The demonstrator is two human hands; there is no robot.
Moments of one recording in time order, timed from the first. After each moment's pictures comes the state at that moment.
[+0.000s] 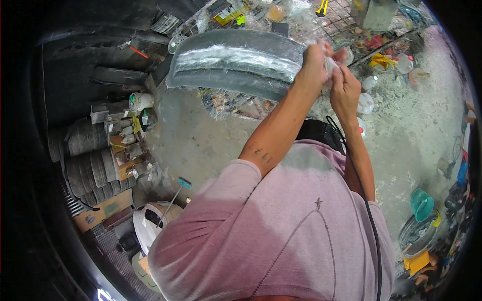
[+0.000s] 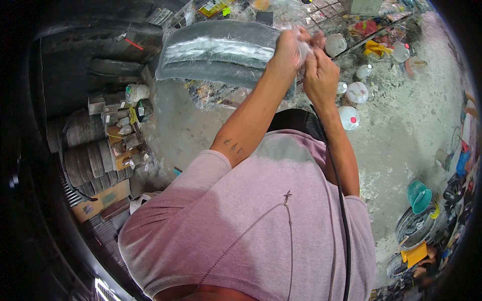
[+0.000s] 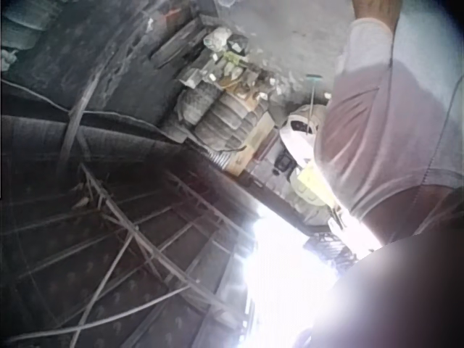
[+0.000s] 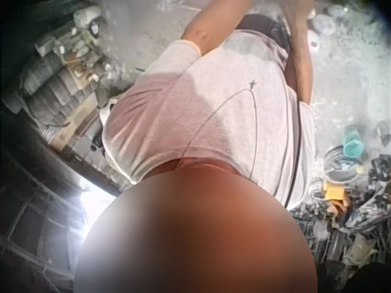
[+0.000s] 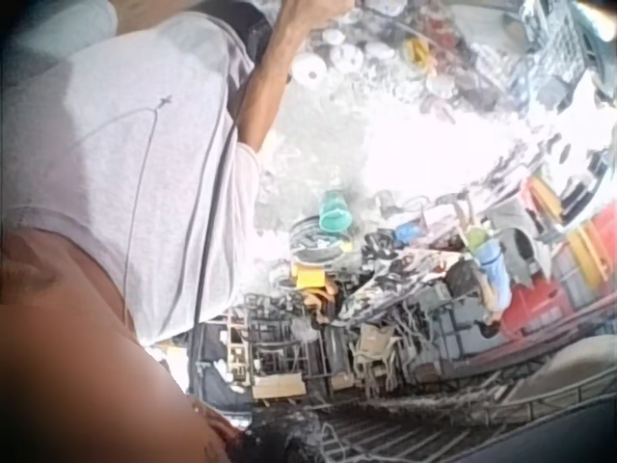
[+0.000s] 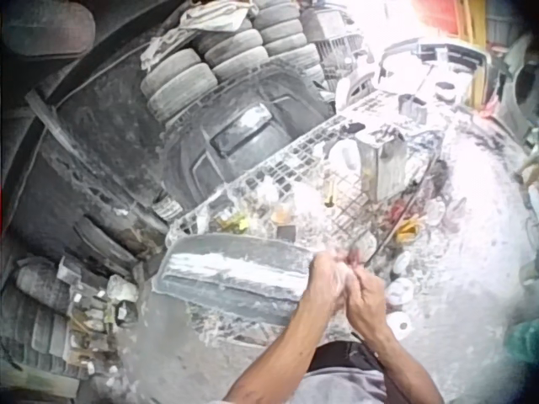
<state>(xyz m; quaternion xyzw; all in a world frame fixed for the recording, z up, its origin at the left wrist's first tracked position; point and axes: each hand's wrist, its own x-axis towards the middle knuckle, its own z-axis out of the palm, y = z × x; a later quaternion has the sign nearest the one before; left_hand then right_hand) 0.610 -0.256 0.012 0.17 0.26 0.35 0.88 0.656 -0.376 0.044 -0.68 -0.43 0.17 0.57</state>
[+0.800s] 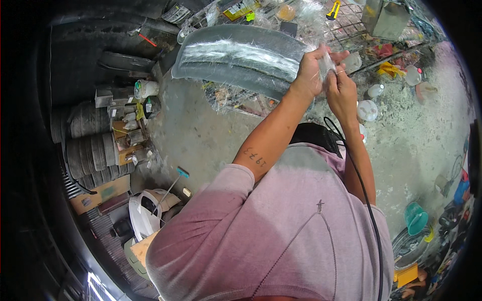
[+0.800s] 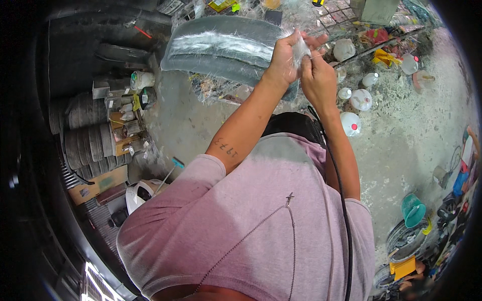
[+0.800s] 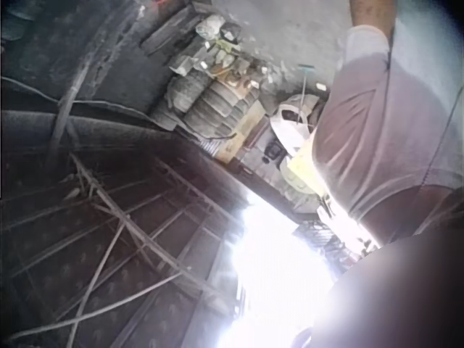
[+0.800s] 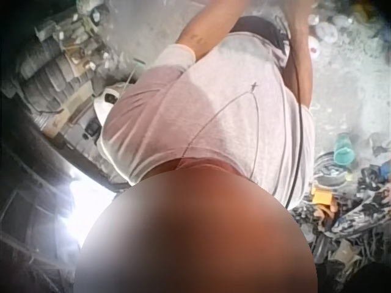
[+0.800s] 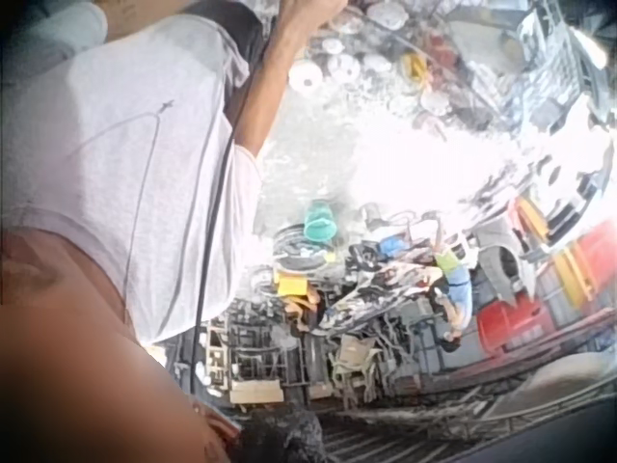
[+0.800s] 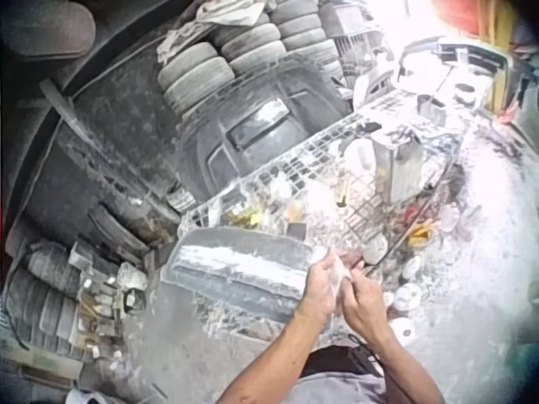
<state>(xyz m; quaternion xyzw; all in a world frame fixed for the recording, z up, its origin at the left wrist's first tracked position) 0.596 -0.271 0.031 0.16 0.25 0.36 0.88 0.664 -0.363 0.036 -0.67 -0.46 0.26 0.52</state>
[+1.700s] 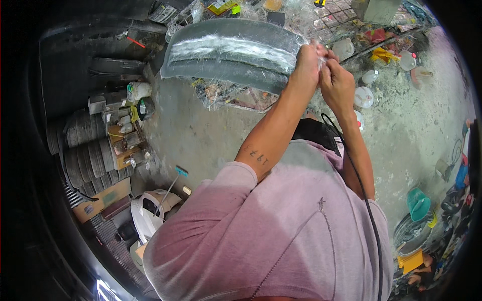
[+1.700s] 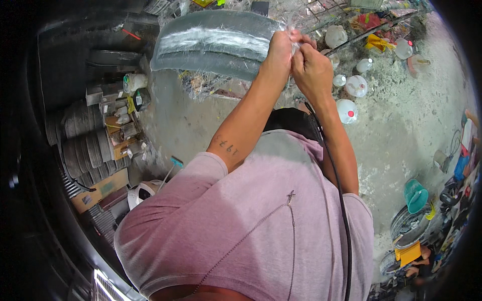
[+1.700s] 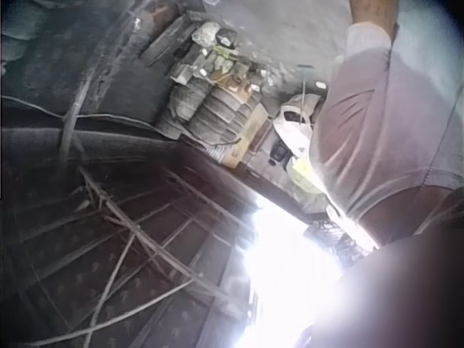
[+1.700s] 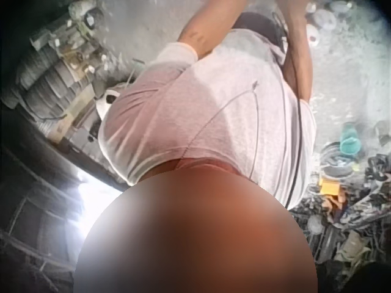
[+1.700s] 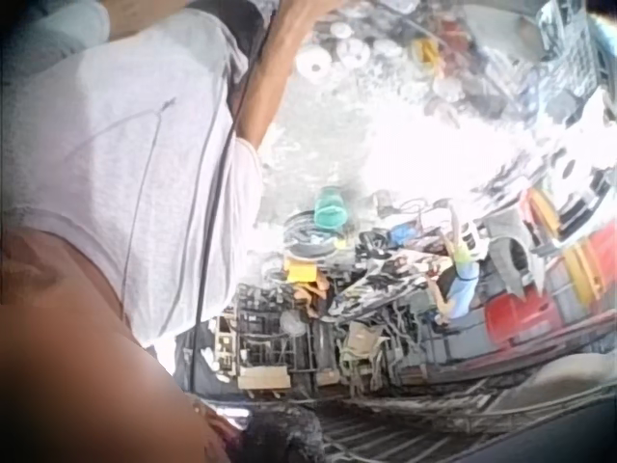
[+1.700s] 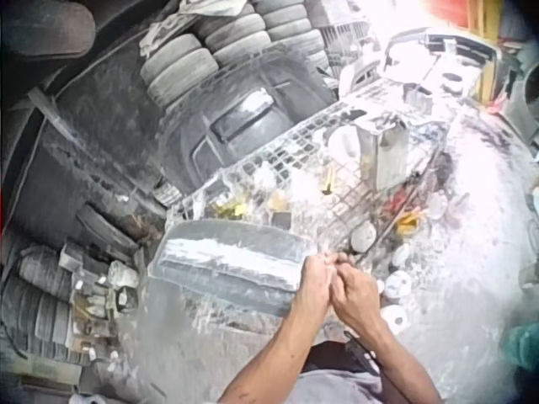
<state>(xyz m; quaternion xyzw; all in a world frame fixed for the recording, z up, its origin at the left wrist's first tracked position) 0.613 -0.266 -0.008 0.05 0.33 0.35 0.87 0.669 -0.376 0.030 -0.71 -0.49 0.19 0.47</state>
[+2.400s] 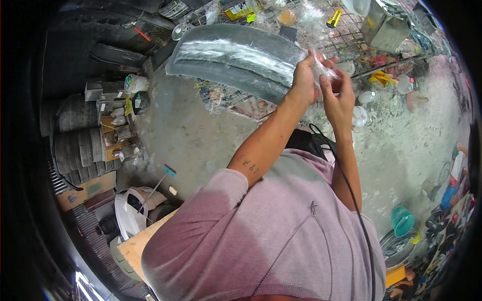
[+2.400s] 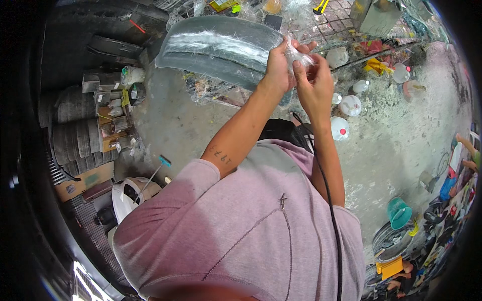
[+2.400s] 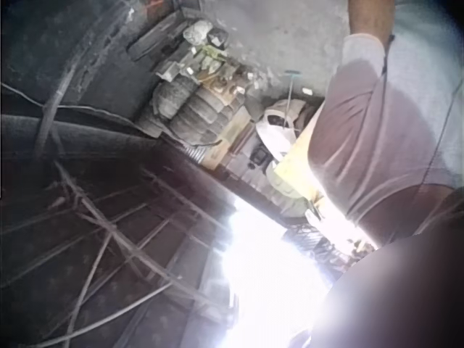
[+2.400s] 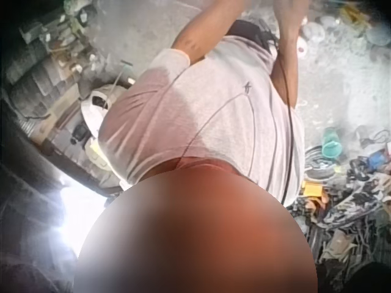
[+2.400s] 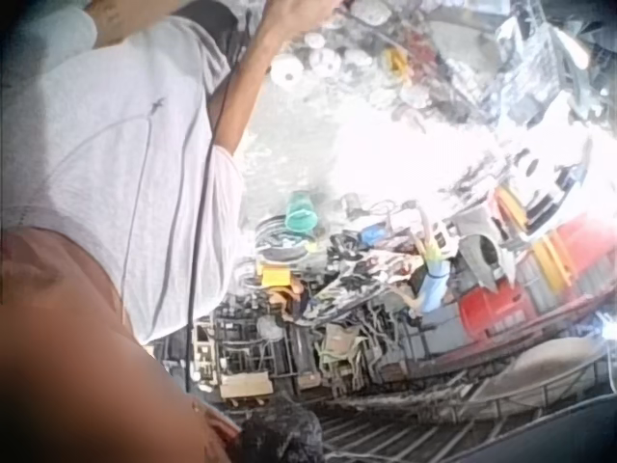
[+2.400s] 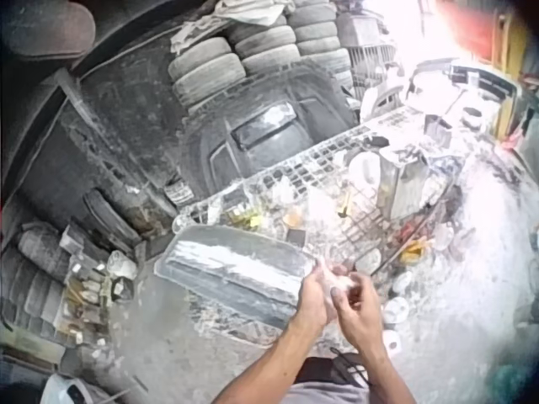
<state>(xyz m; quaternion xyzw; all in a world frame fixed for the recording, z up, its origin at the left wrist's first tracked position) 0.581 -0.279 0.036 0.11 0.25 0.40 0.88 0.646 -0.365 0.061 -0.67 -0.37 0.27 0.59</state>
